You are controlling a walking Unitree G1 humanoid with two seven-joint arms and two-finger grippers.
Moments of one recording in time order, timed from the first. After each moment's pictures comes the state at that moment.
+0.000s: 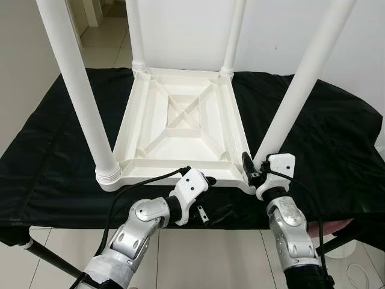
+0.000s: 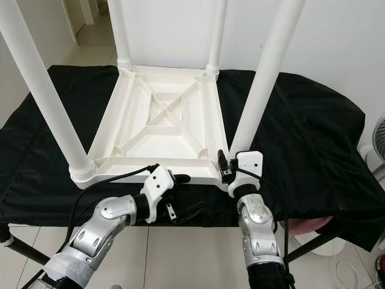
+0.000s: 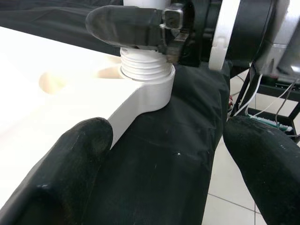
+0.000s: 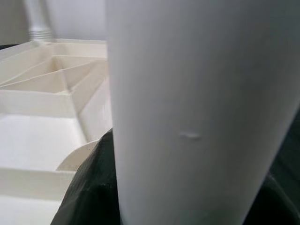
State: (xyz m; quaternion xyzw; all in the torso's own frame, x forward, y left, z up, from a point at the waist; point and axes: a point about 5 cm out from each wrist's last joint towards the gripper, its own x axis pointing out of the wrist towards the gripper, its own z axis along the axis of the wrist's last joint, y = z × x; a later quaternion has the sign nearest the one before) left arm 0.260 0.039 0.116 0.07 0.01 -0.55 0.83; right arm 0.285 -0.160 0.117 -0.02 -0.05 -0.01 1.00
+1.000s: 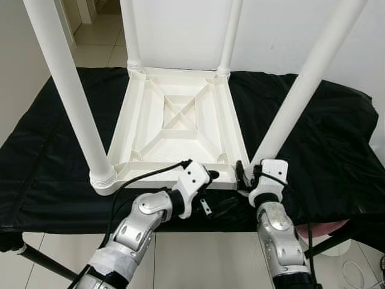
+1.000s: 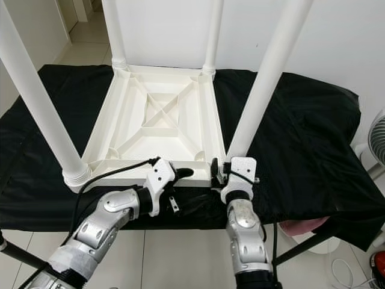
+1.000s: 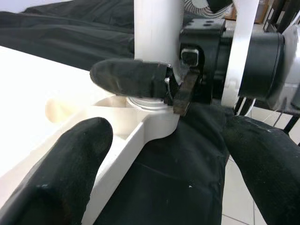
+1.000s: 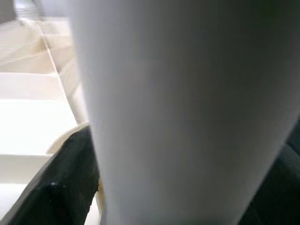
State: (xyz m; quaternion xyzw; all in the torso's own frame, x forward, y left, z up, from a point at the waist) left arm 0.269 0.036 0.126 0.05 -0.01 -0.55 0.83; right arm 0.285 -0.161 0.118 -0.01 -0.03 0.04 1.00
